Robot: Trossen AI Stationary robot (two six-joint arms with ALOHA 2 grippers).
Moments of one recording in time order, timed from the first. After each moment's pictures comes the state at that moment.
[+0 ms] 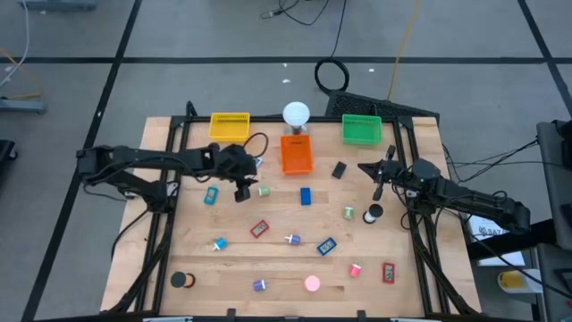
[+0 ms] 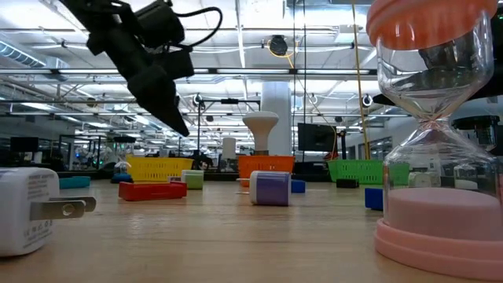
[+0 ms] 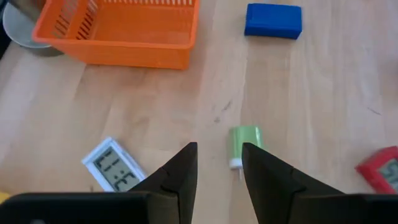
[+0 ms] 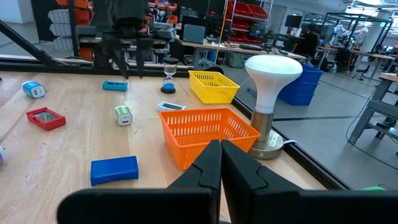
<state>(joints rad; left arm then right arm) 0.25 1.34 0.75 -0.27 0.03 0.10 -0.35 0.16 0.02 0.08 0.00 -0.14</state>
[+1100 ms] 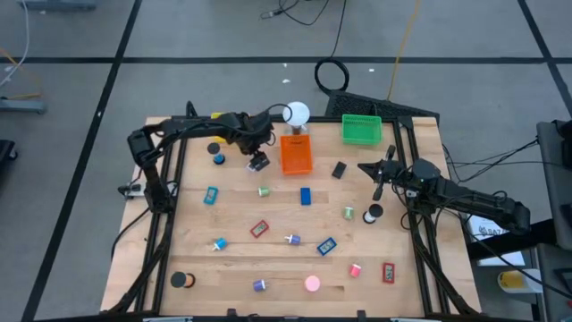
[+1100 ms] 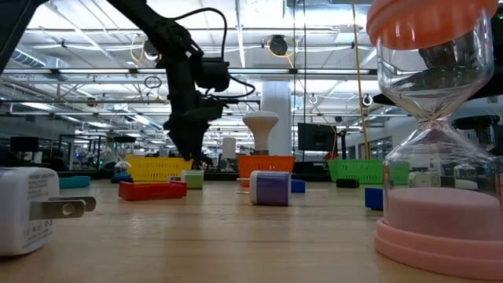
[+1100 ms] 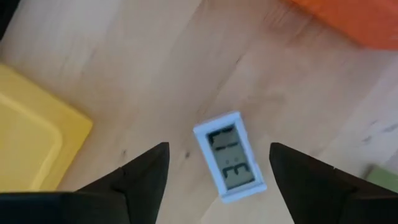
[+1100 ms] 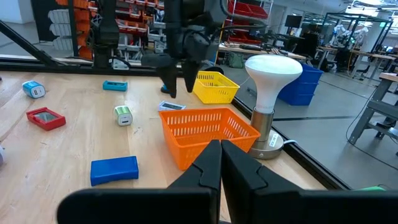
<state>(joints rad) 0.51 1.81 1.27 -0.80 -0.01 -0.06 -0.35 0.16 0.02 0.08 0.00 -0.14</state>
